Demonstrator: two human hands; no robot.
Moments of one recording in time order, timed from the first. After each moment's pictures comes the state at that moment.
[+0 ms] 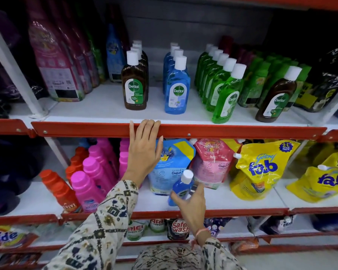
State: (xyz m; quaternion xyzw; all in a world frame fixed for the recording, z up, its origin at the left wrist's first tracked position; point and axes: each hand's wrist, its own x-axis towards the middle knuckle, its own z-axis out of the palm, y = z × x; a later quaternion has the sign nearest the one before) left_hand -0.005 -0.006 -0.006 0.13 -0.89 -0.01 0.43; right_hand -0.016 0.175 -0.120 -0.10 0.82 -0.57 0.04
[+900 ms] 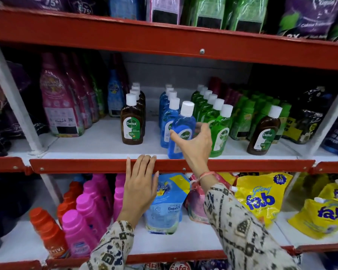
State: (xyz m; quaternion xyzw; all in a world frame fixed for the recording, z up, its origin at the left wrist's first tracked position) left_hand -0.005 -0.004 -0.007 0.14 -0.90 -0.03 0.41; right_hand -0.116 0.107 0.106 -0.20 0.75 -0.59 -0.21
